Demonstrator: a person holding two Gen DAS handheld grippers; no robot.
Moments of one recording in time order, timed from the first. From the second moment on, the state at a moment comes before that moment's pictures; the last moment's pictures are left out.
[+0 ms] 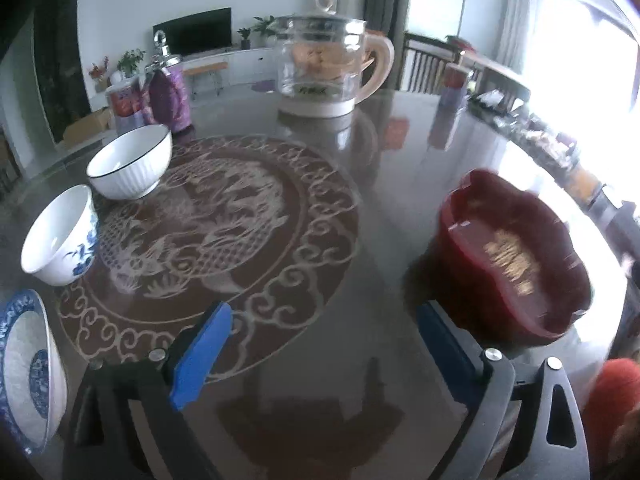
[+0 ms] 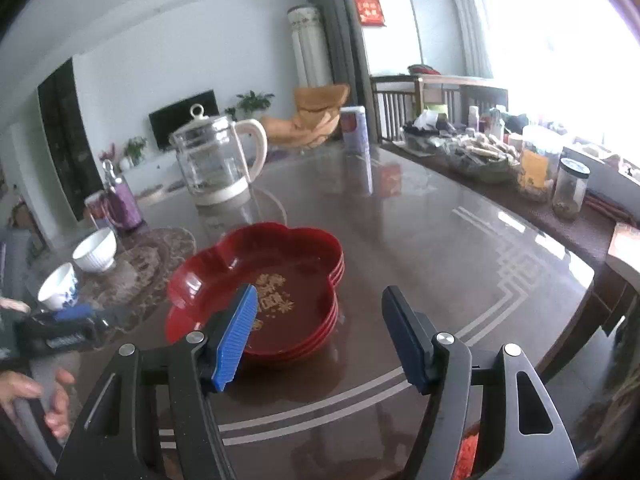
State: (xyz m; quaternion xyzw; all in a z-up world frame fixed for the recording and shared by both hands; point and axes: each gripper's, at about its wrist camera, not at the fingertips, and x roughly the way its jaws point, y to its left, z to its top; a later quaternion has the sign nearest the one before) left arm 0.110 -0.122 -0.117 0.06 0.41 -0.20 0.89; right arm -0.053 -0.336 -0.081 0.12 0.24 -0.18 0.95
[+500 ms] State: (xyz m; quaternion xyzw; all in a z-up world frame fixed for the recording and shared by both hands) left arm 0.124 -0.098 -0.150 0.03 0.45 -0.18 0.87; right arm -0.050 -0.325 -0.090 0.09 0.25 -0.18 0.95
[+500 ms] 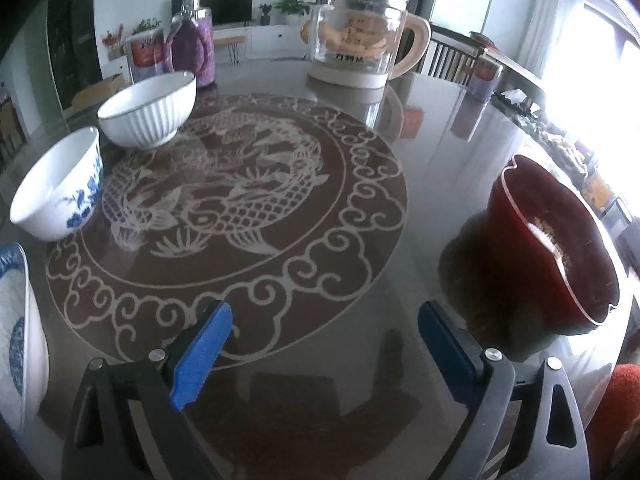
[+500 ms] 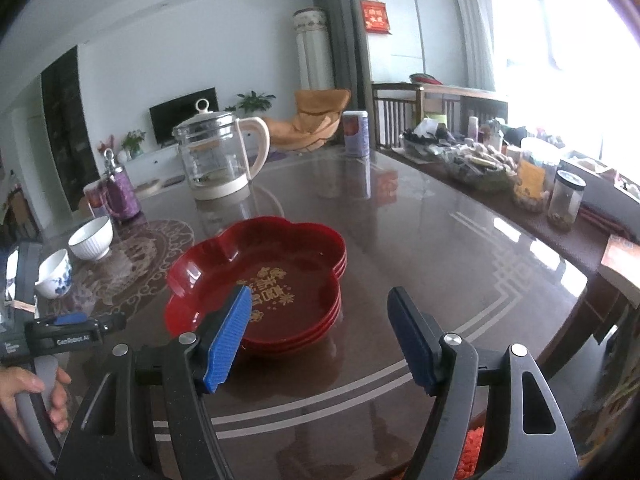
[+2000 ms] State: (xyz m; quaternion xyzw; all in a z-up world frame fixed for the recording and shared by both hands) left arm 0.118 -0.114 -0.157 0.09 0.44 -0.18 0.87; right arm -0.041 -0.337 -0.101 0.12 0.27 -0.18 0.94
